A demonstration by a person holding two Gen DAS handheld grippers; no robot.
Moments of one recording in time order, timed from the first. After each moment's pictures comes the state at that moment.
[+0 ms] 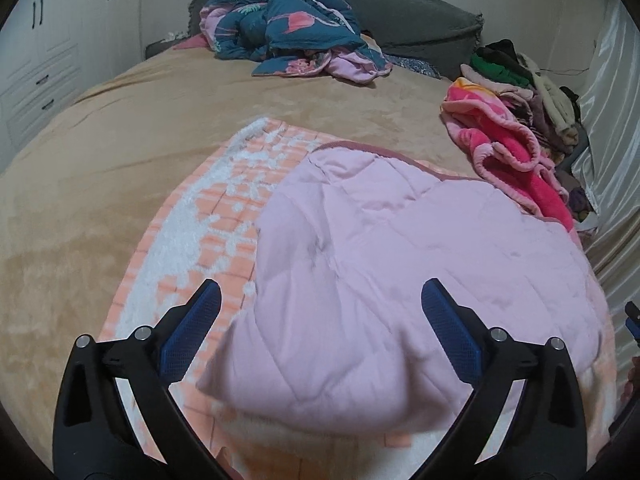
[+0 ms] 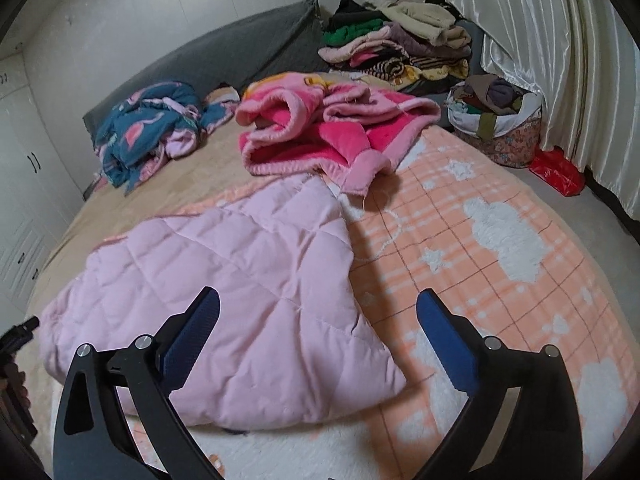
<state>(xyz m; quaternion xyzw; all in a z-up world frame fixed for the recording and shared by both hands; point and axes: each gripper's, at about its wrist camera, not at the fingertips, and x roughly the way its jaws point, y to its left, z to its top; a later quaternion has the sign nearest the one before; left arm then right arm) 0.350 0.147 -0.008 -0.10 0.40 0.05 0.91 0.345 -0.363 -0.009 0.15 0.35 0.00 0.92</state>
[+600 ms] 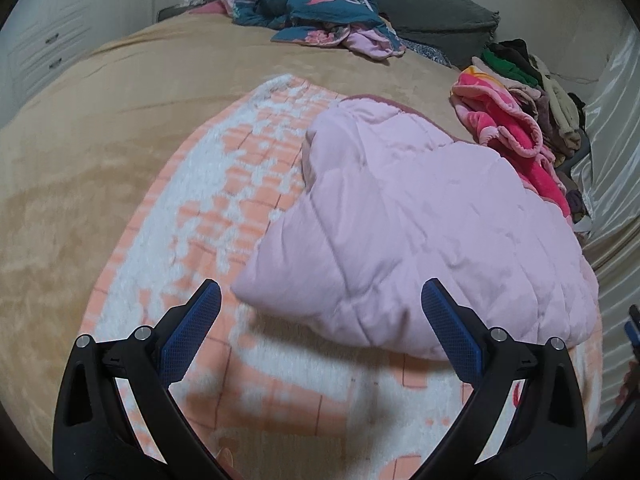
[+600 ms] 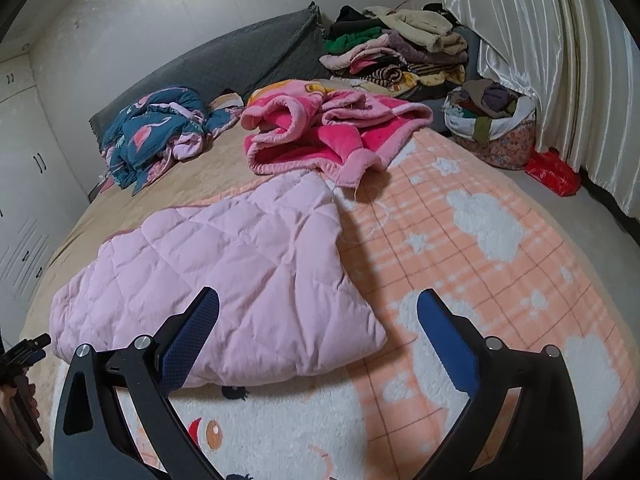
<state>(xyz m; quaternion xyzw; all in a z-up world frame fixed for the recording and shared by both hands) 0.299 0.169 -0.038 -0.15 0.43 0.05 0.89 0.297 -0.367 -0.008 0.15 0.34 0.01 0.93</state>
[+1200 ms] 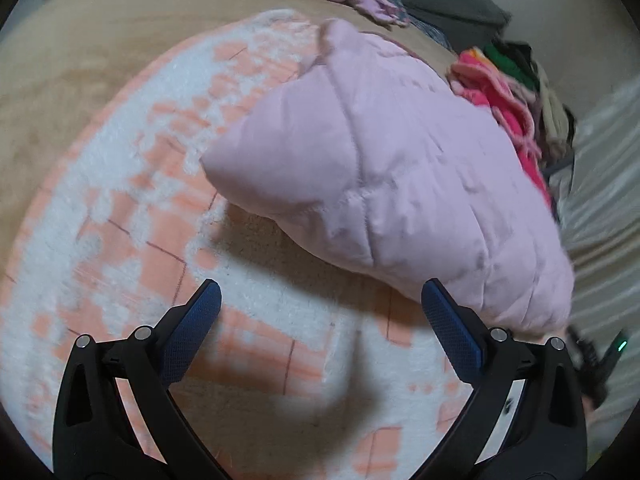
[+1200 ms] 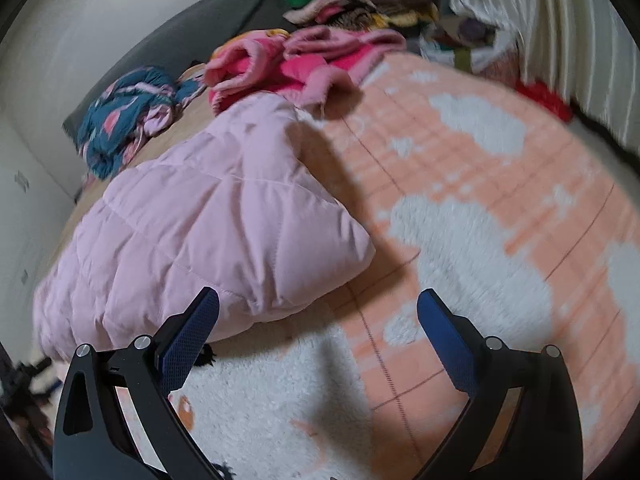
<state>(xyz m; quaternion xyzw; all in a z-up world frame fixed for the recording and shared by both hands) 0.285 0.172 -0.091 -0.26 0.47 0.02 0.84 0.301 -0.374 -0.090 0.23 0.42 -0.02 0.88</state>
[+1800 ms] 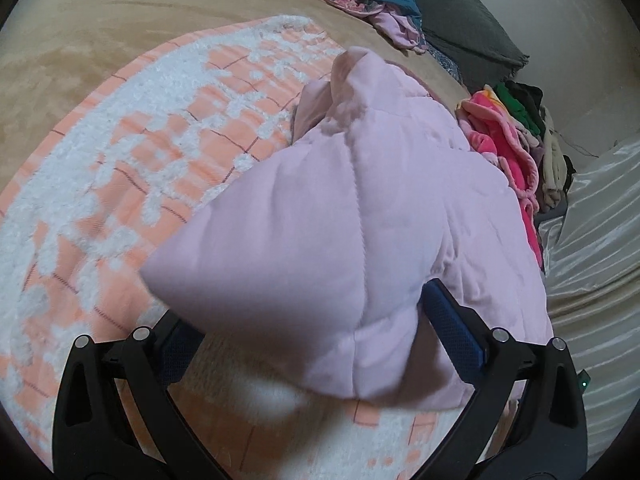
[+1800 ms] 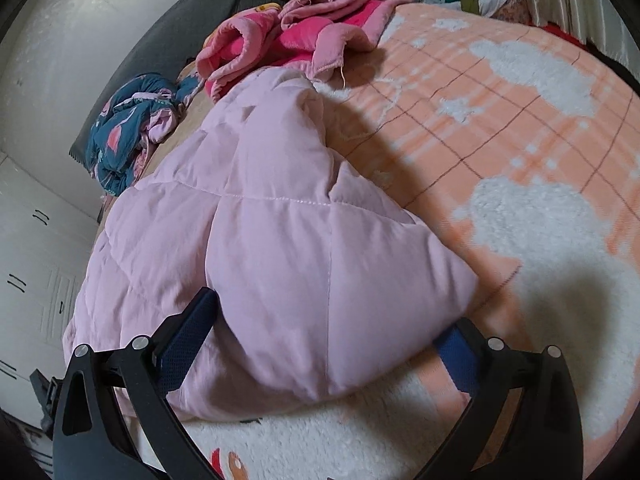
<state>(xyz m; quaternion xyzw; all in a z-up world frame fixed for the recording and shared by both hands) 0.335 0.182 -0.098 -0.32 0.45 0.02 0.83 0.364 -0.363 -0.115 0.30 0.45 0.02 0.84</state>
